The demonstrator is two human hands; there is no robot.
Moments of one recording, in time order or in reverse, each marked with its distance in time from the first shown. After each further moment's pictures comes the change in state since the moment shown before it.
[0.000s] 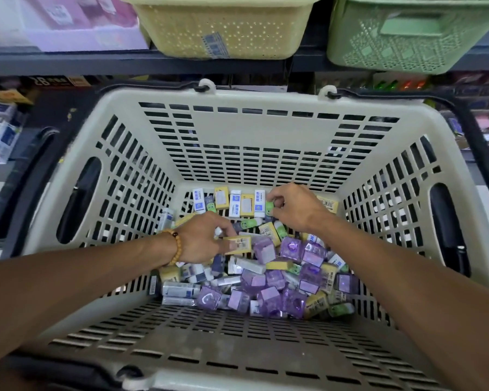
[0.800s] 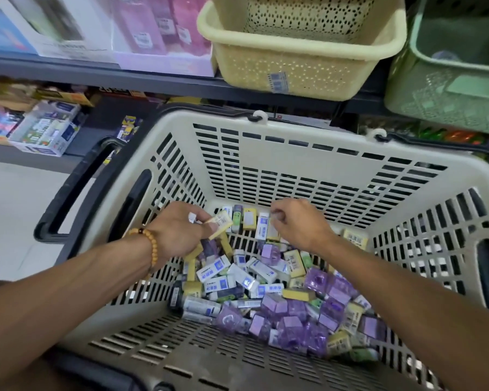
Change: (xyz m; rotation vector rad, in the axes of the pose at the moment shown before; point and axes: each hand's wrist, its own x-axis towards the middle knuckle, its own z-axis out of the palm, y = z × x) left_hand -0.053 -0.008 -0.059 -0.553 0.450 -0.392; right_hand 0.034 -0.047 0.010 -0.166 0.032 -0.256
